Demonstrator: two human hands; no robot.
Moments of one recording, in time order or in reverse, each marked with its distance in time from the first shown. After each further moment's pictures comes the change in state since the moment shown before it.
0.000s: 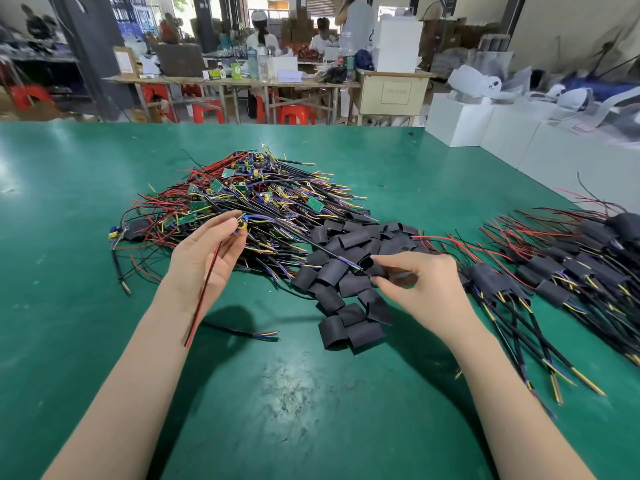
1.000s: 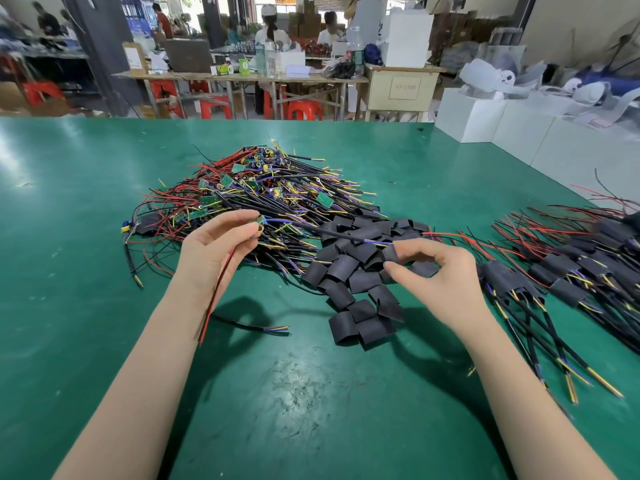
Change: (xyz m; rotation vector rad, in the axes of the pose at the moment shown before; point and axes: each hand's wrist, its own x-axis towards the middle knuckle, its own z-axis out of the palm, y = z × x) left_hand -0.003 0.001 -0.008 0.224 -0.077 0.097; right_hand 0.002 -0.017 -0.005 0.211 0.068 0.120
